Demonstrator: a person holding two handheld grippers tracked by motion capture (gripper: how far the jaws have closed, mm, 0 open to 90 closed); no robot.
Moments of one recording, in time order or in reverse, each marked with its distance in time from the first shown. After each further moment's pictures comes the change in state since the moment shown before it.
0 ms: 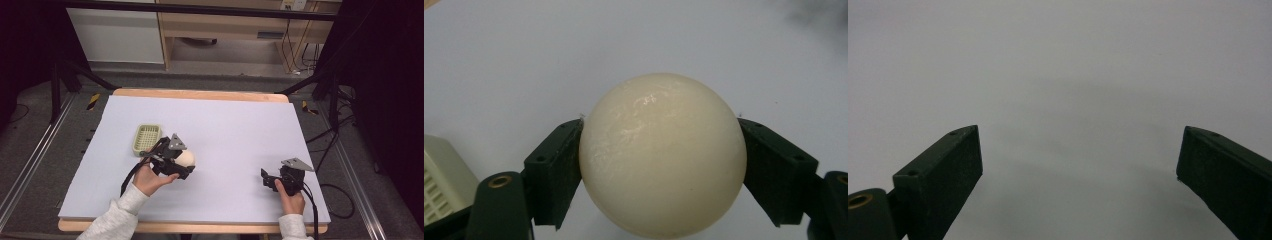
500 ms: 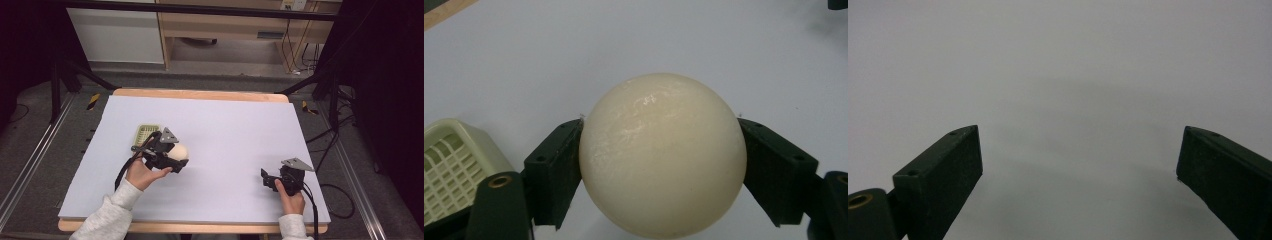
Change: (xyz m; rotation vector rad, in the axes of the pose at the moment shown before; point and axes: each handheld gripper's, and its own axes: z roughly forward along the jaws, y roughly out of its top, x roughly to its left) left arm 0.020 0.000 -0.013 -0.006 0.030 -0.029; right arm 0.000 0.000 0.000 0.001 0.003 0.001
